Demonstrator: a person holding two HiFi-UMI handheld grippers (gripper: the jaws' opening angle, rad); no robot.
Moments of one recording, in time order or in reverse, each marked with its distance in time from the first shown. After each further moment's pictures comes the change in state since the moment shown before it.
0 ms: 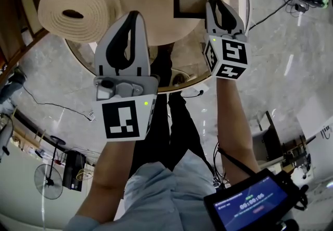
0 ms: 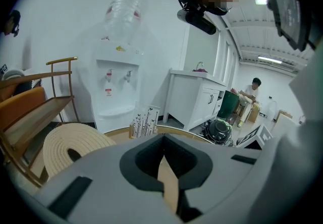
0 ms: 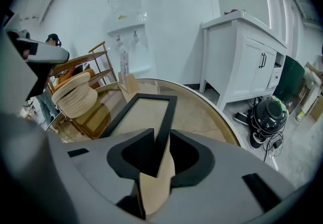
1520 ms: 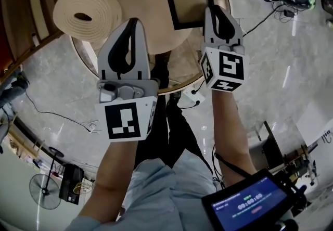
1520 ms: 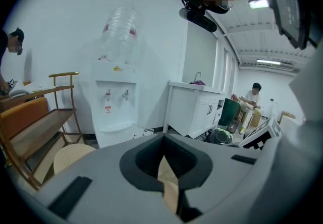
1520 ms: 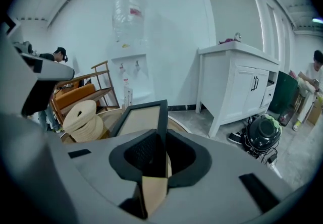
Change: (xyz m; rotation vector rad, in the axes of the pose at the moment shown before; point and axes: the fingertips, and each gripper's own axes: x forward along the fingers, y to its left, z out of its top) left arm -0.023 -0.022 0.041 0.008 -0.086 0.024; right arm -0.056 -0.004 0.066 -0.003 -0.173 -0.032
